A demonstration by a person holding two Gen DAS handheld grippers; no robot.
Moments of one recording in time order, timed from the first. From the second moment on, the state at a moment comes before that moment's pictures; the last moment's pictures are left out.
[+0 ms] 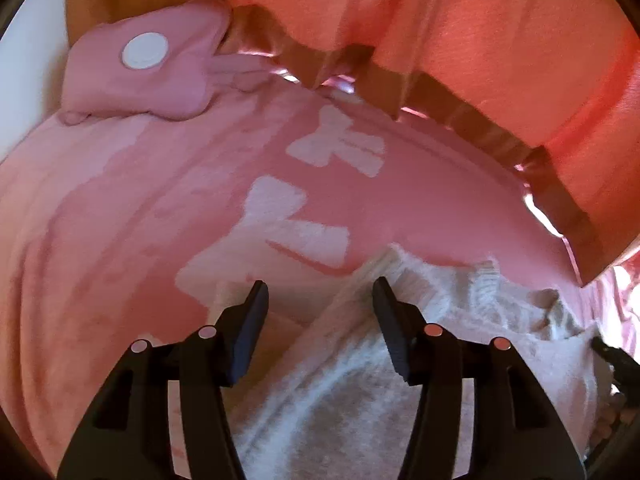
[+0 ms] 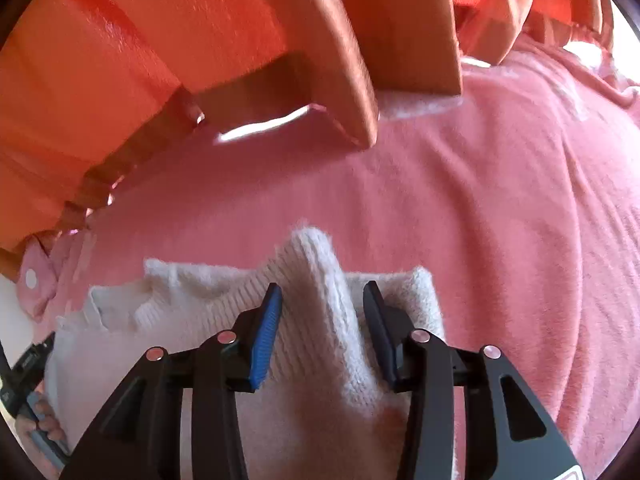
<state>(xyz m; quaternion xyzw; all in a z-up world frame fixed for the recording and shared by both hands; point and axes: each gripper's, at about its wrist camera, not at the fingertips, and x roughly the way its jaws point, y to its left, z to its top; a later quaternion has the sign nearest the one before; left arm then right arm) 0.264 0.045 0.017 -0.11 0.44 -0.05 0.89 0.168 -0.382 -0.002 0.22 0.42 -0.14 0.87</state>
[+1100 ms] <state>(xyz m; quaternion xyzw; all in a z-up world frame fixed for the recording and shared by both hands) 0.233 0.021 0.056 -0.07 0.39 -0.05 0.92 0.144 -0.347 0.070 0.19 0.32 -0.13 0.92</state>
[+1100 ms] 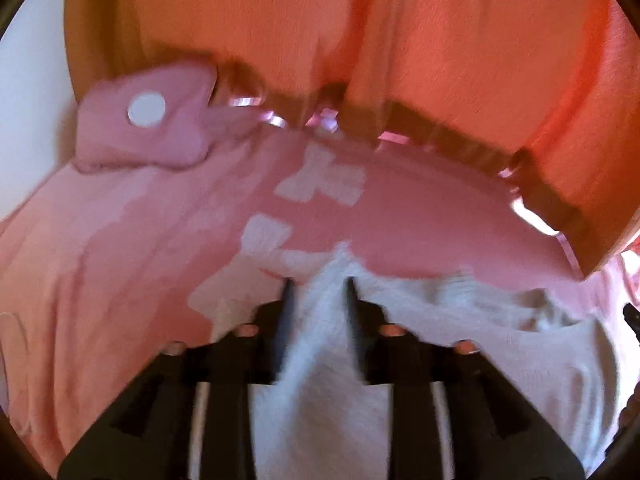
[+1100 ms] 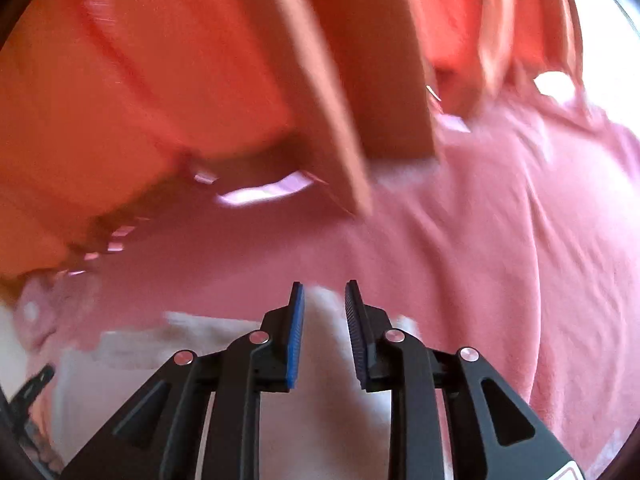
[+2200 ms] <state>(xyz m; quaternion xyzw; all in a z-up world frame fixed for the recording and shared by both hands) 0.196 -0.028 0.031 0.00 0.44 -0.08 0.89 0.170 -0.174 0.000 0.06 0.48 0.06 0.87</state>
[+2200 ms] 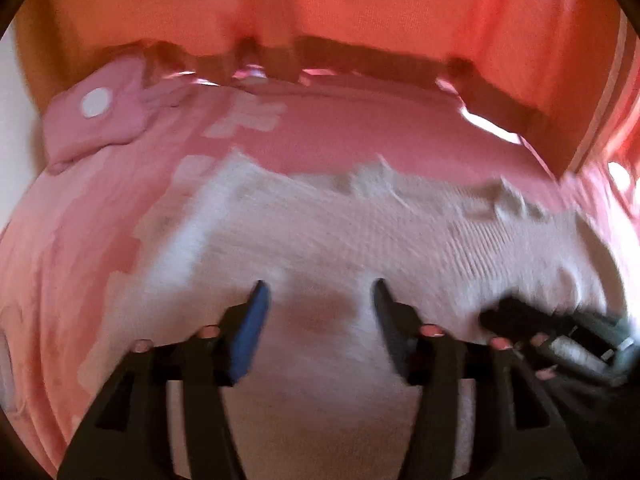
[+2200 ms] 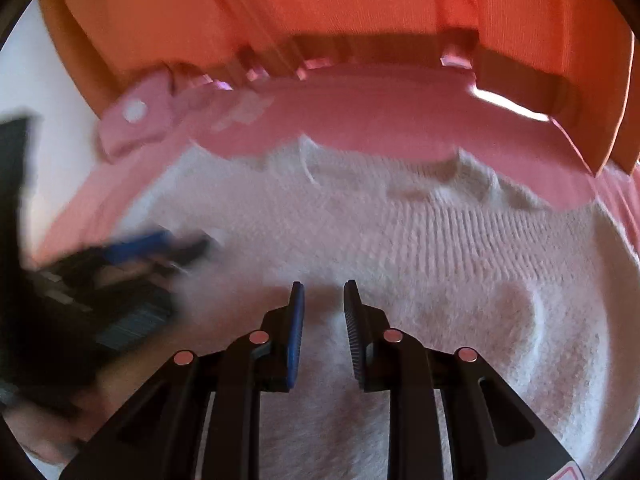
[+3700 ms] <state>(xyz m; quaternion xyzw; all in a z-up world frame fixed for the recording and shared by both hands) 0.238 0.073 0.005 -0.16 0.49 0.04 0.86 0.181 -0.385 0.014 0.18 0.43 -0.17 0.87</state>
